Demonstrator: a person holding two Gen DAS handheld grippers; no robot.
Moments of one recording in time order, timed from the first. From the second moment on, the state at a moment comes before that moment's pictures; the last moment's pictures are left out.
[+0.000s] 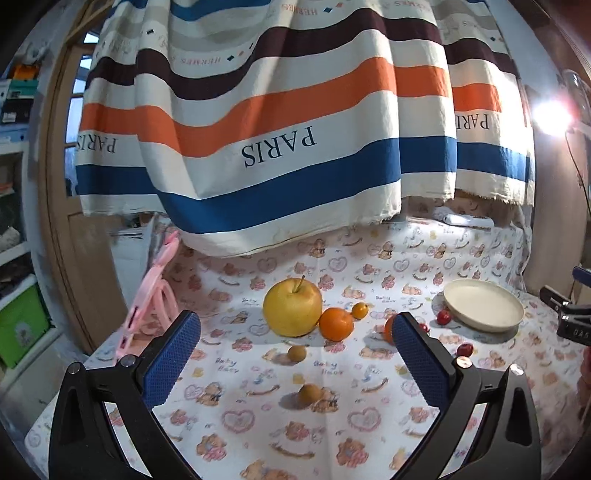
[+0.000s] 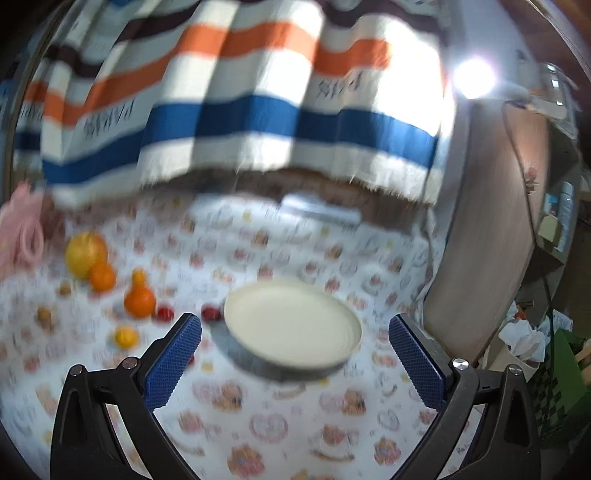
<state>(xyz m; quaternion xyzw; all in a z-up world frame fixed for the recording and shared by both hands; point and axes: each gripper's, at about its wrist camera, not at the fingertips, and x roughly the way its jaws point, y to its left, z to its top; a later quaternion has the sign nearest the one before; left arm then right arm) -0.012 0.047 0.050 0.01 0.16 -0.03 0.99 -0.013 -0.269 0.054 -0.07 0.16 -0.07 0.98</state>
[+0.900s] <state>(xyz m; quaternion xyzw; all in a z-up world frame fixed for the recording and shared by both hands) 0.076 0.038 -0.047 -0.04 0.43 -0.04 0.90 0.080 -0.238 0.022 0.01 0.32 0.12 0.94</state>
